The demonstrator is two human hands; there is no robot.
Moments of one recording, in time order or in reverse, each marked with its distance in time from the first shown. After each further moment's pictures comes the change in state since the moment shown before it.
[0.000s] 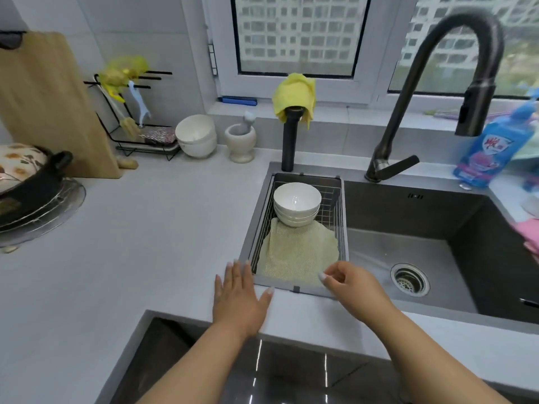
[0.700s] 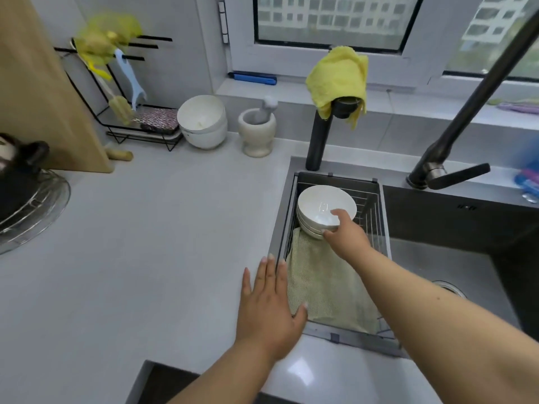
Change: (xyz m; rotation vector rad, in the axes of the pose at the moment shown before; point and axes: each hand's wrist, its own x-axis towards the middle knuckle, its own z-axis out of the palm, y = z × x) left_hand 0.065 -0.005 0.001 -0.021 0.181 0.188; right_hand 0.203 -0.049 0.040 -0.009 0.062 0.102
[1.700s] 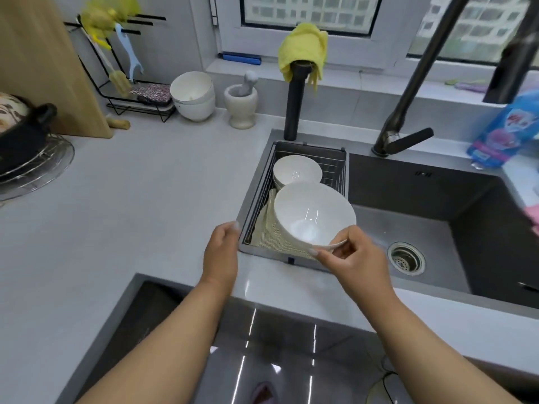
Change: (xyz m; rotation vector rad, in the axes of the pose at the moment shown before) left_hand -0.066 0.032 -0.047 -1.294 0.267 -0.477; right_hand -0.226 0.064 -0.059 0.306 0.188 -0.238
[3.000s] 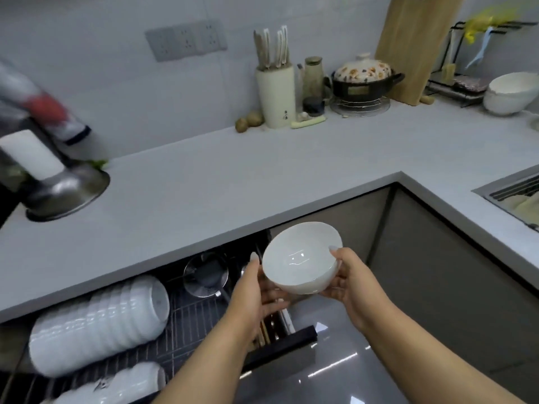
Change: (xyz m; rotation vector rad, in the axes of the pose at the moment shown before) left_hand -0.507 -0.098 -0.173 -0.502 0.783 -0.288; right_hand -0.383 -0.048 0.070 0.543 -1.258 0.204
